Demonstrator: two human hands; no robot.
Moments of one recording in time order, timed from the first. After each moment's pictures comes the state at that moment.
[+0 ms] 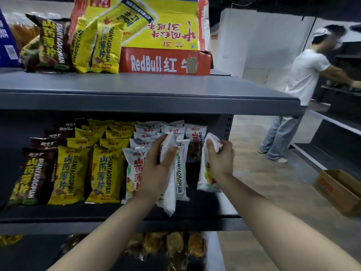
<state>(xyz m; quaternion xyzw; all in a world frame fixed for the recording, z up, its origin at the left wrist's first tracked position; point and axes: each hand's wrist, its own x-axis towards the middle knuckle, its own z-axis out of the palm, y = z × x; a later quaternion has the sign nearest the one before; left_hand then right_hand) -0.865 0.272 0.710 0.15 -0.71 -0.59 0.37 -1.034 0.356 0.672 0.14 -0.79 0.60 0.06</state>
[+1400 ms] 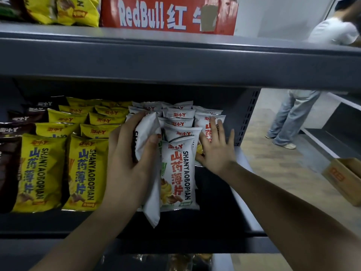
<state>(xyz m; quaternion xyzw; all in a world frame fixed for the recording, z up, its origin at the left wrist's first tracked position) -0.869 0.214 0.686 0.18 -0.77 -0.41 0.46 -1.115 0.297 0.607 0.41 -0.89 -0.02 0.19</state>
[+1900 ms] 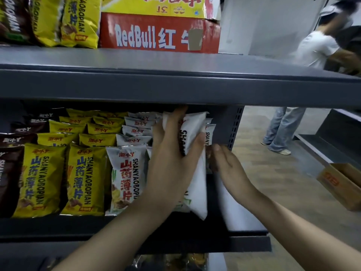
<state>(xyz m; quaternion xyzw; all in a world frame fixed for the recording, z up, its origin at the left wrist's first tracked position) -0.910 0.276 0.726 0.11 -0.82 -0.37 0.43 -1.042 0.368 0.659 0.35 -0.75 0.56 -0.04</state>
